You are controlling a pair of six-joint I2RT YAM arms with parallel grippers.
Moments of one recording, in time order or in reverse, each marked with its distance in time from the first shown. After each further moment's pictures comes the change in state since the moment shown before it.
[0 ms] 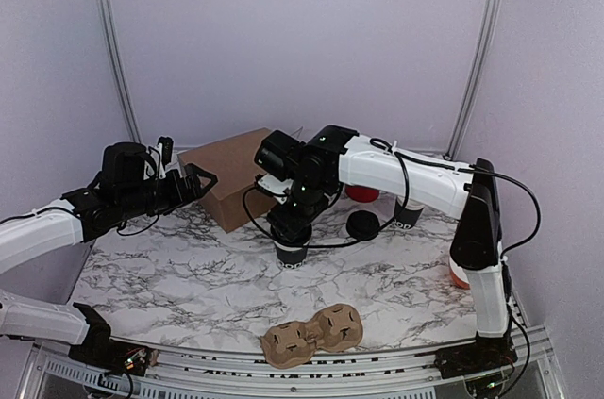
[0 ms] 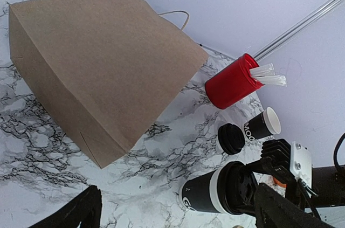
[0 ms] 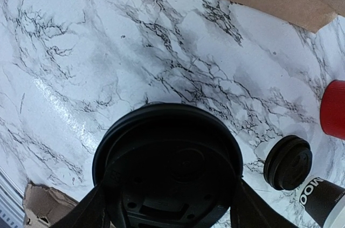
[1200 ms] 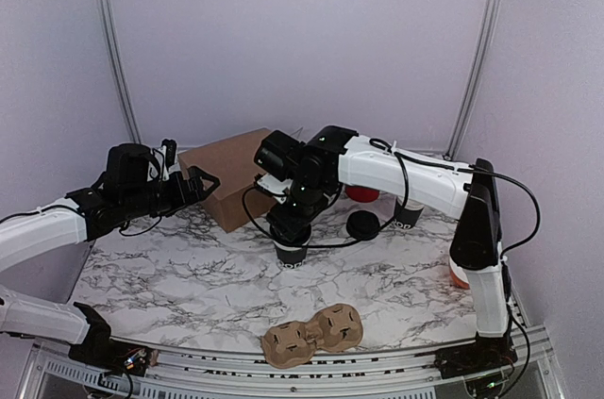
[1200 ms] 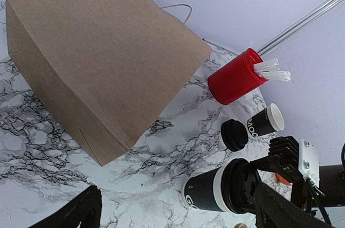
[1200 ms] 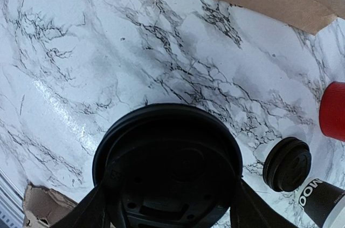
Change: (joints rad) left arm 0.000 0.029 0.000 0.006 0.010 0.003; right arm 0.000 0.002 0.000 0.007 0.000 -0.003
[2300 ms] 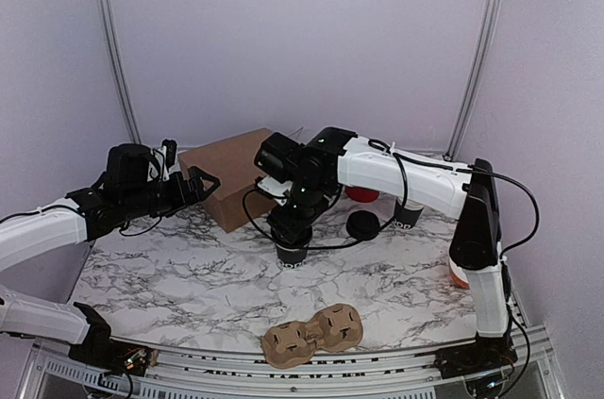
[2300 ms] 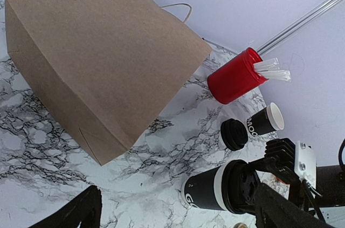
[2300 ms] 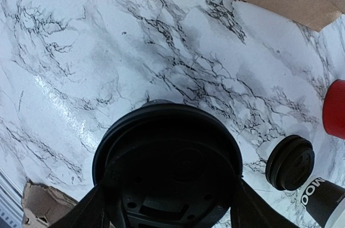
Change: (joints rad) left arm 0.000 0.001 -0.001 0.000 0.003 0.000; right arm 0.000 0.003 -0.006 -0.007 -0.007 0.001
